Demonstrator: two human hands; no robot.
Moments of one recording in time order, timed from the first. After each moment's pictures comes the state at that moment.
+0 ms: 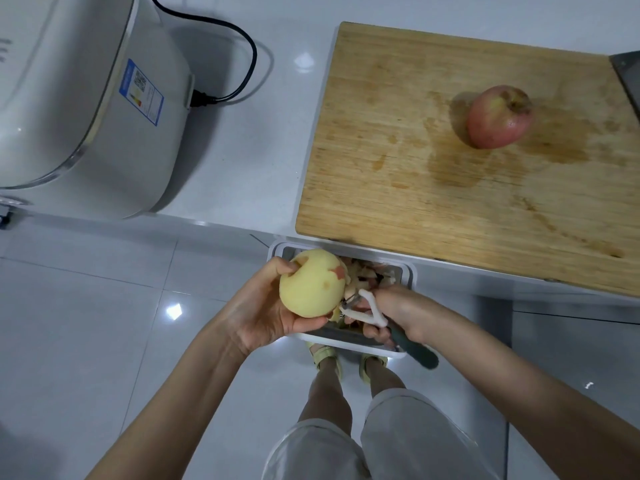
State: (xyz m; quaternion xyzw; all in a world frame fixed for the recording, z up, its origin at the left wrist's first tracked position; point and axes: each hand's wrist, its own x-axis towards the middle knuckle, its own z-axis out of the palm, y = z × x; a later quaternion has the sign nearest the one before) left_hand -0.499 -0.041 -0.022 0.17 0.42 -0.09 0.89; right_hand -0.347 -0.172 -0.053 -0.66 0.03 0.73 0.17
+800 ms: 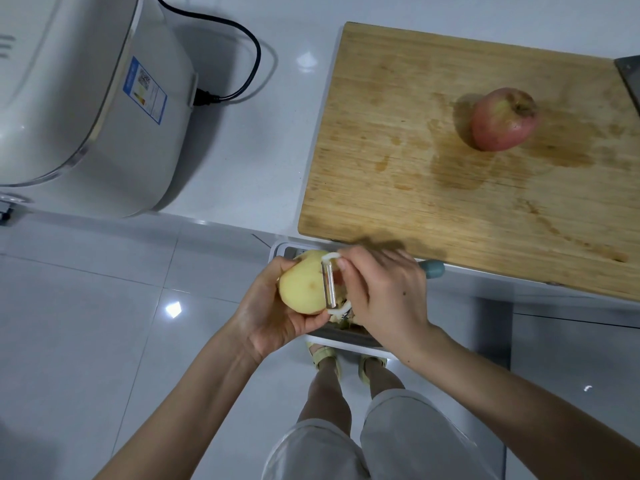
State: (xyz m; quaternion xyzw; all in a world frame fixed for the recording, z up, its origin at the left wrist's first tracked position) left_hand -0.493 -0.053 -0.025 0.15 0.46 -0.03 0.88; right_hand -0.373 -0.159 -0.026 -0.79 -0.52 -0.02 0.34
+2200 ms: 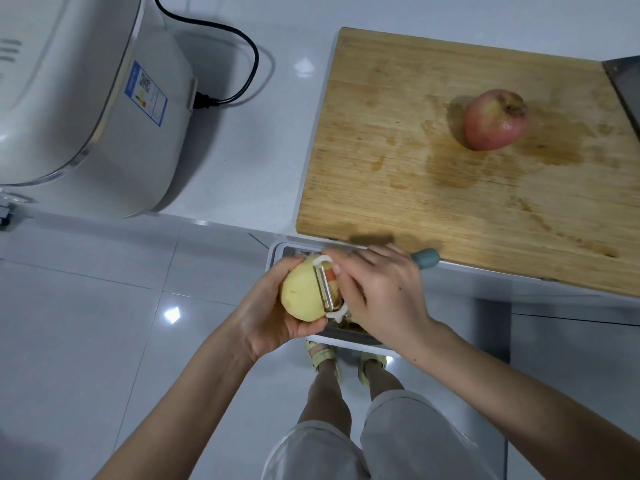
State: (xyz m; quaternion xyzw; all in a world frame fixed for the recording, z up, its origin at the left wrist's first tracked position) left_hand -0.495 -0.056 -0.013 0.21 0.47 -0.07 0.86; right_hand -0.371 -0.162 -0.019 -0.76 -0.57 0.03 0.31
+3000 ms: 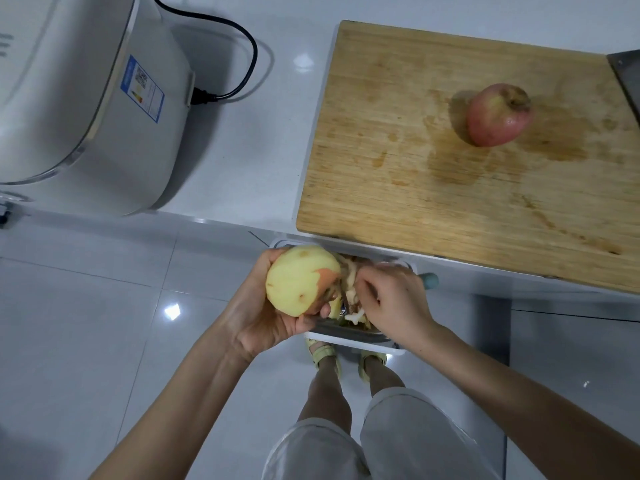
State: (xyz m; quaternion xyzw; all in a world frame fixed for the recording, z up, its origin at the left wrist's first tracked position) left_hand -0.498 -0.048 -0.010 0.13 0.42 -0.08 0.89; right_hand -0.365 -0.182 -0.053 -0.81 -0.49 0.15 0.27
